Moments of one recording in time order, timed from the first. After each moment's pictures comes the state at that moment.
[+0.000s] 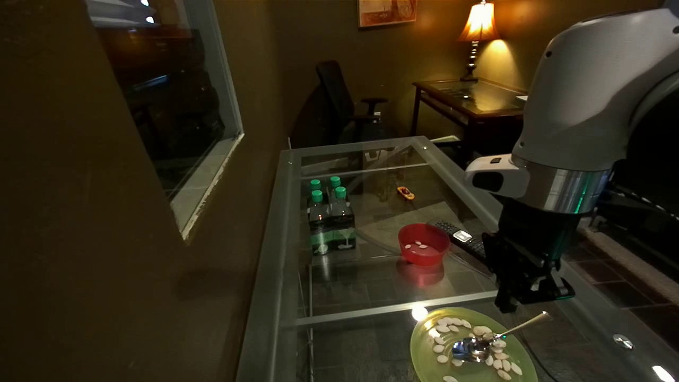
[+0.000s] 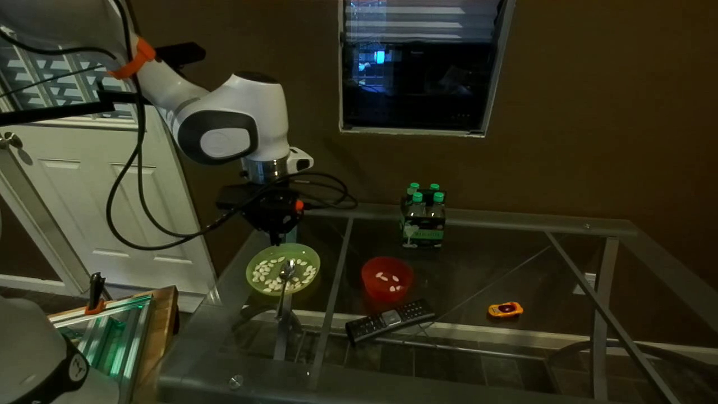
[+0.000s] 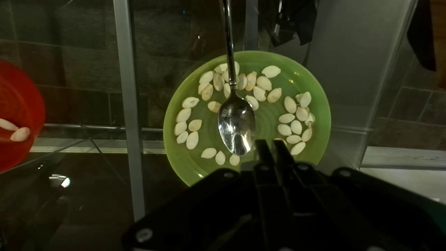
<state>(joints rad) 0.23 -0.17 0.18 -2.67 0.18 2.51 -0.88</state>
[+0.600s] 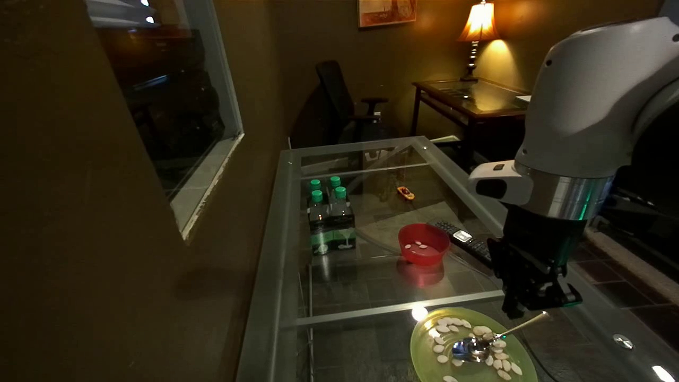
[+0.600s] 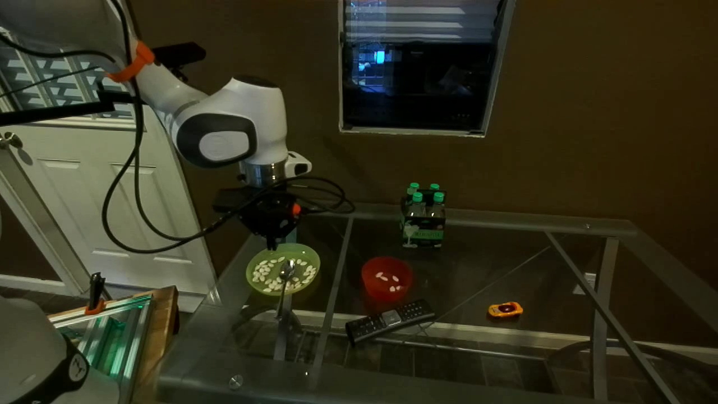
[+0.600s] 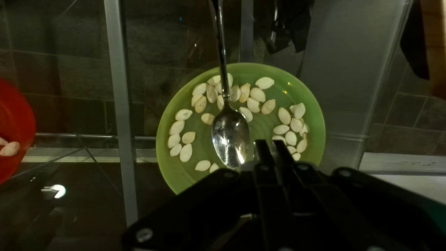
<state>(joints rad) 0.23 -0.17 0.18 -2.68 0.17 2.50 -0.86</state>
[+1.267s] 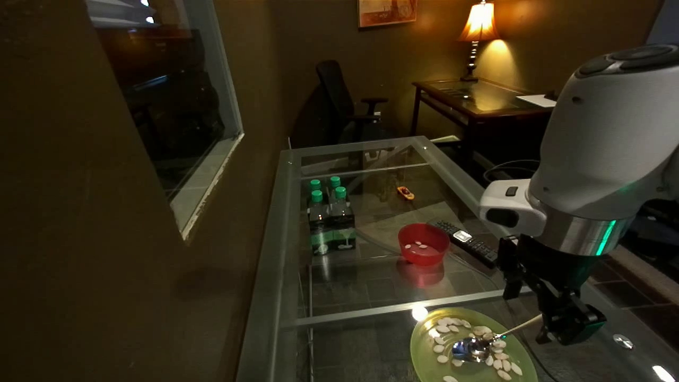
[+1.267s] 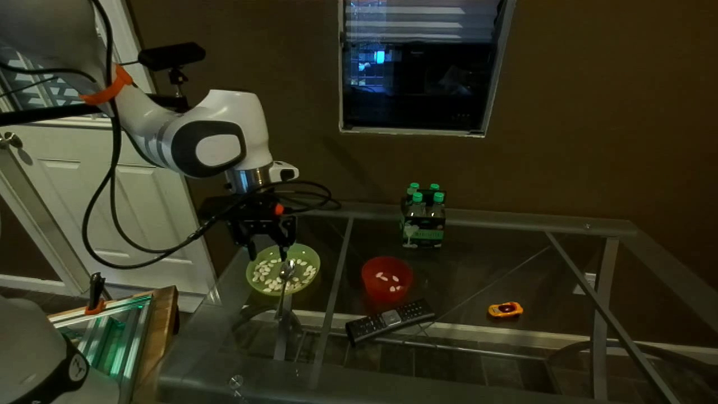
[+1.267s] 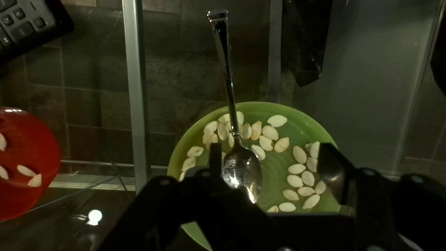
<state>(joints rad) 0.23 -0.17 0.22 -2.75 -0.13 2.57 -0.55</state>
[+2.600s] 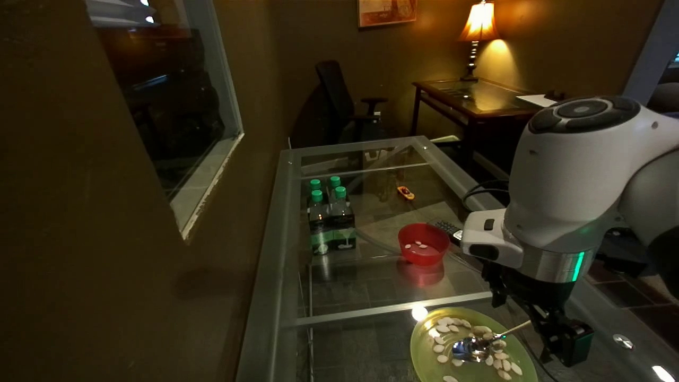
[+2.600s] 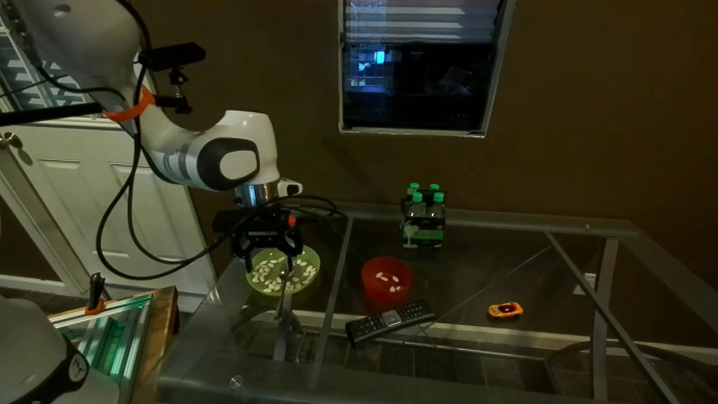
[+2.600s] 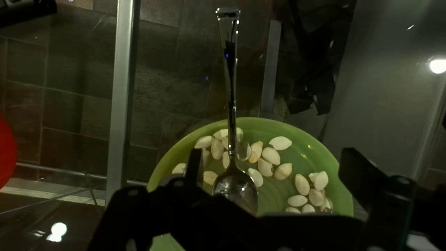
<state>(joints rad) 0.24 -0.02 0.21 -2.69 -0.26 2.57 -0.55</state>
